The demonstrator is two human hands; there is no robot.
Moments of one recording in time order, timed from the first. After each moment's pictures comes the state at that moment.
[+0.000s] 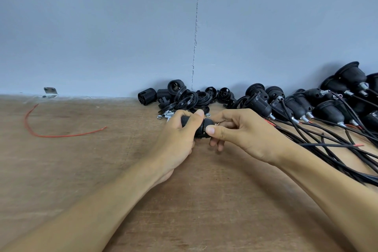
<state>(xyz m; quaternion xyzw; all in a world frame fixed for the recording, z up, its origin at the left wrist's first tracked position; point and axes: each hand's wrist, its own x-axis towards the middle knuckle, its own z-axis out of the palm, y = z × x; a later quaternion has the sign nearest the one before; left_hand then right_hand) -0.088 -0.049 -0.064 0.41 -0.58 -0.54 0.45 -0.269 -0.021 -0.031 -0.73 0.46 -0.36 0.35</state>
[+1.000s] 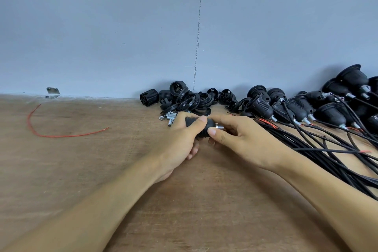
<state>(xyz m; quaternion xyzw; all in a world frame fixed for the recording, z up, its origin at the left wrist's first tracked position) -0.085 -0.052 -0.063 0.41 -0.60 -0.55 0.40 -0.267 -0.023 -0.040 -0.78 0.47 -0.34 0.25</state>
